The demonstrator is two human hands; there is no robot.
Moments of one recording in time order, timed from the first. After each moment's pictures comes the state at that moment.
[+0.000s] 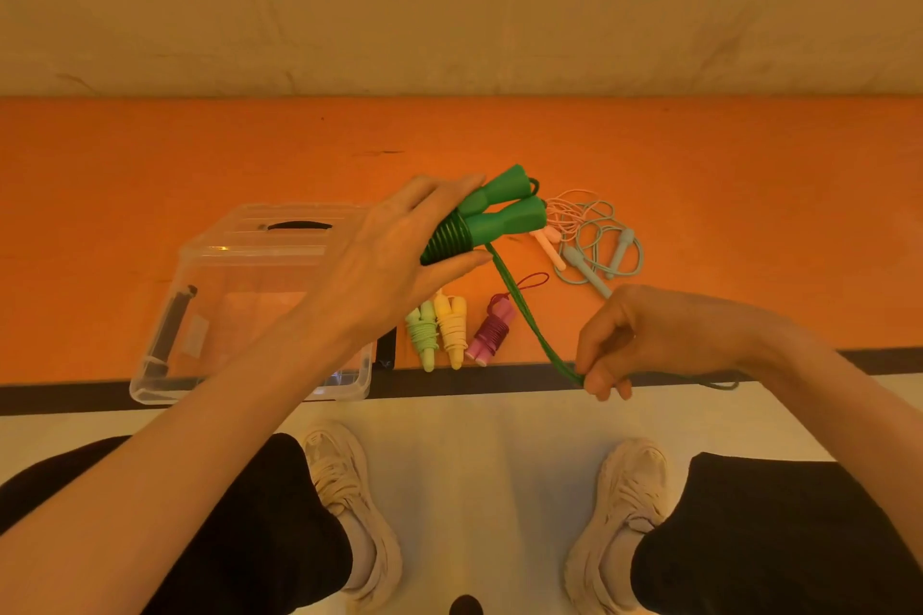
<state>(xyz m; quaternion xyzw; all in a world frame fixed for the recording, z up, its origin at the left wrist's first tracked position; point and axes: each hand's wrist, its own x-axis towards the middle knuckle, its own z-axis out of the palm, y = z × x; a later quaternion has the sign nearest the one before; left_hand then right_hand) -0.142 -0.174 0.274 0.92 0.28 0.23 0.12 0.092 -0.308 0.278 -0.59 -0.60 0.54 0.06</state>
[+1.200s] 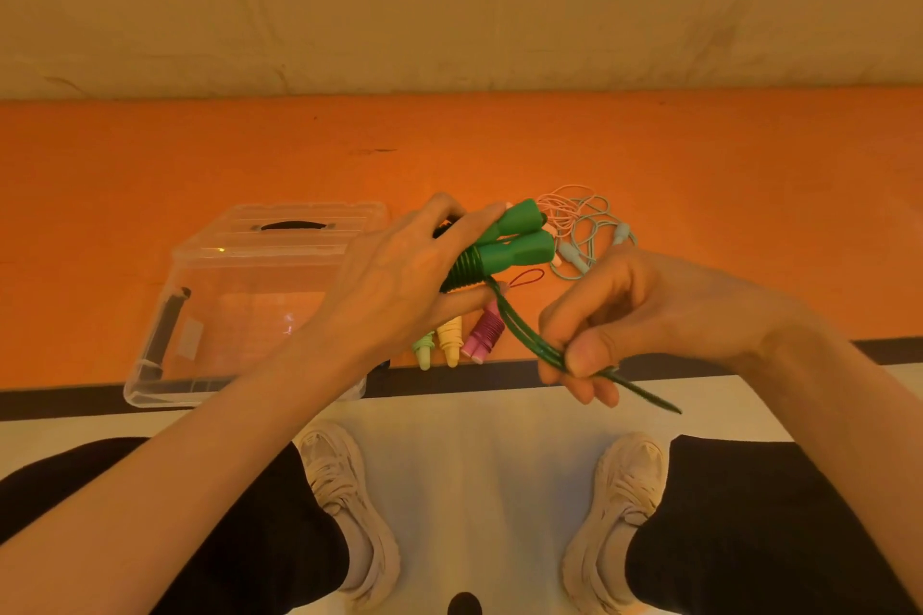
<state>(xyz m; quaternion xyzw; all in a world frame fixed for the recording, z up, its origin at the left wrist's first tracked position) -0.131 -0.189 0.266 0.95 0.24 0.18 0.03 0.070 -0.311 0.319 -0.36 -0.55 0.70 0.27</state>
